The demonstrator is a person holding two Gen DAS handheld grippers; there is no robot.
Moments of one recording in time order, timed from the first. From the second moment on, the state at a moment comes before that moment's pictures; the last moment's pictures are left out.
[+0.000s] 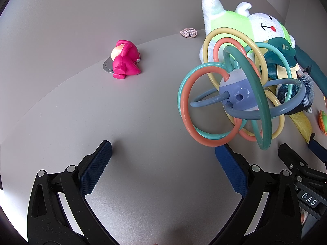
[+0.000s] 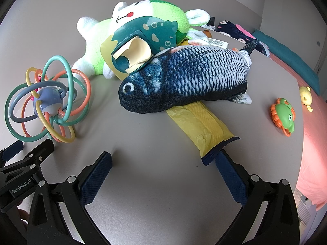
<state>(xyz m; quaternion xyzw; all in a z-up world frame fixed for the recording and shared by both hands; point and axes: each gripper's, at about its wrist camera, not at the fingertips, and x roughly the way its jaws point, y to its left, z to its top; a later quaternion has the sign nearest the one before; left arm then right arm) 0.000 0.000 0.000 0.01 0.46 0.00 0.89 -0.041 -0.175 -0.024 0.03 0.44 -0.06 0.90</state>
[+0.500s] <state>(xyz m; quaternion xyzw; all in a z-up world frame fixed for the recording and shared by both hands) -0.009 0.020 0.025 -0.02 0.46 -0.03 0.89 -0.050 -0.181 -0.012 0.04 0.42 -0.01 0.90</state>
